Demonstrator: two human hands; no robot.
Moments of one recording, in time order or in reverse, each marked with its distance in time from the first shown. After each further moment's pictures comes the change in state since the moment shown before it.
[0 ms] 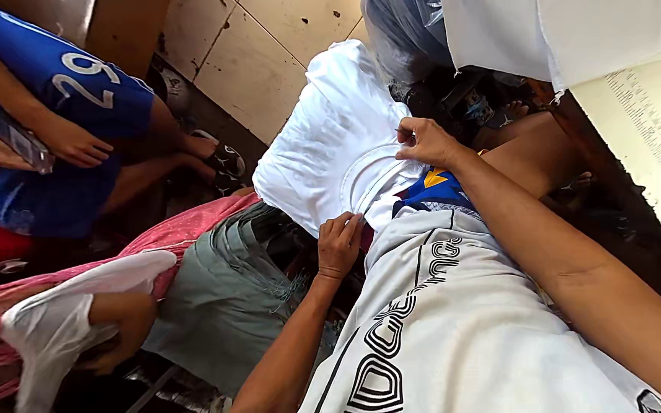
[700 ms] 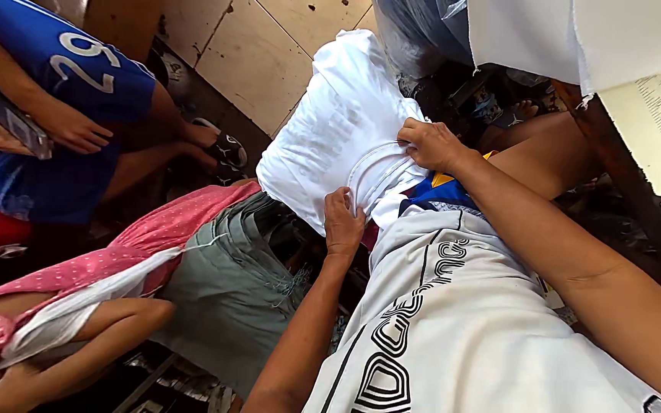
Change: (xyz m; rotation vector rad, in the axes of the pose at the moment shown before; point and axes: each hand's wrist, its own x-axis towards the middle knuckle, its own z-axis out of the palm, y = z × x) left_hand 0.055 0.014 -0.003 -0.151 -0.097 -0.521; right_hand 0.002 -0.019 0.008 -0.421 -0.086 -0.167
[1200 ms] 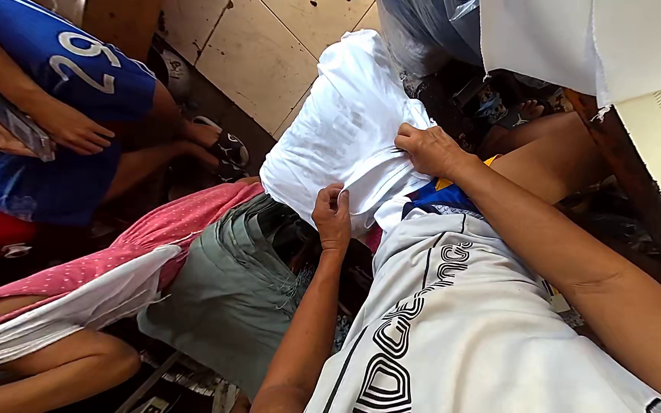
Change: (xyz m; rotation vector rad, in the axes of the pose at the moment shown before) left_hand 0.021 -0.019 -0.009 -0.333 0.197 0.020; right_hand 0.009 -0.015 -0.002 -0.097 -0.040 -0.066
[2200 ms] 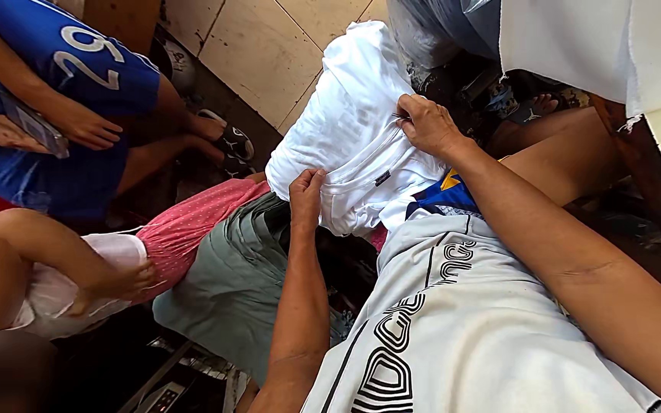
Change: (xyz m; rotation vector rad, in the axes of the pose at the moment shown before) left_hand 0.080 -0.036 -0.040 -0.245 -0.182 -0.224; right_hand 0.049 0.018 0.005 0.225 0.193 0.257
